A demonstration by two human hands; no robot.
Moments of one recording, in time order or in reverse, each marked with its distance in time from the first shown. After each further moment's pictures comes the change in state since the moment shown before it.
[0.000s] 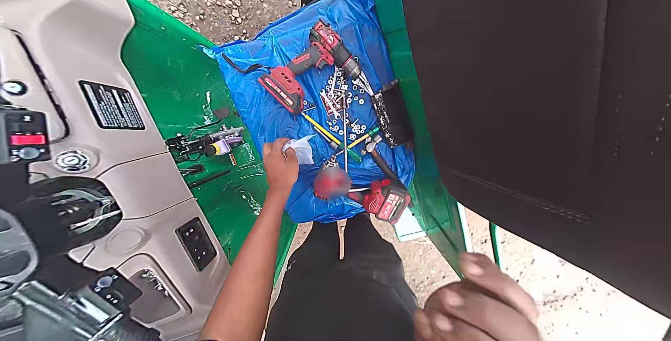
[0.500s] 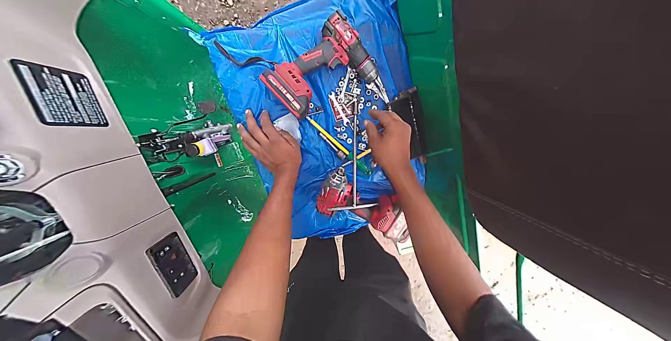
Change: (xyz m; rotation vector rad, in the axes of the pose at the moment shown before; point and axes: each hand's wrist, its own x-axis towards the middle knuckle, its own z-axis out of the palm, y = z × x) left_hand 0.082 -0.035 0.061 0.383 0.508 -0.023; right_hand 0.082 0.227 0.211 -0.339 -0.428 0.421
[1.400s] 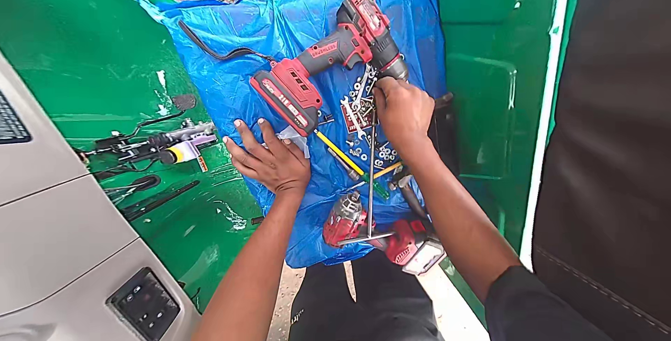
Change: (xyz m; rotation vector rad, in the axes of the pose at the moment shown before) left_hand -0.003 -0.002 0.036 0.111 0.080 0.046; right_hand 0.104 -0.004 0.051 -0.554 -0.001 -0.116
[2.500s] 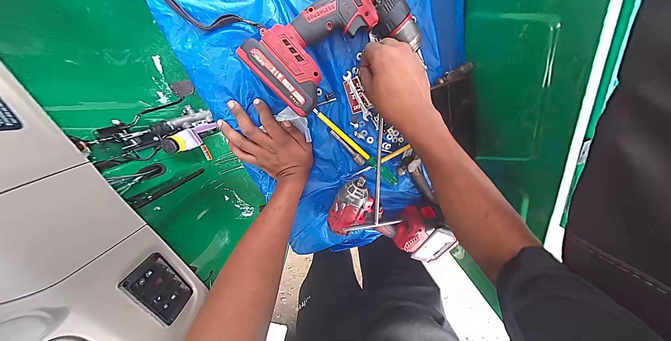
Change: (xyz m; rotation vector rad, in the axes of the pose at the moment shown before) left_hand -0.003 -0.003 0.002 0.019 -0.020 0.023; right_hand 0.012 -0.026 -0.020 0.153 -0.292 -0.106
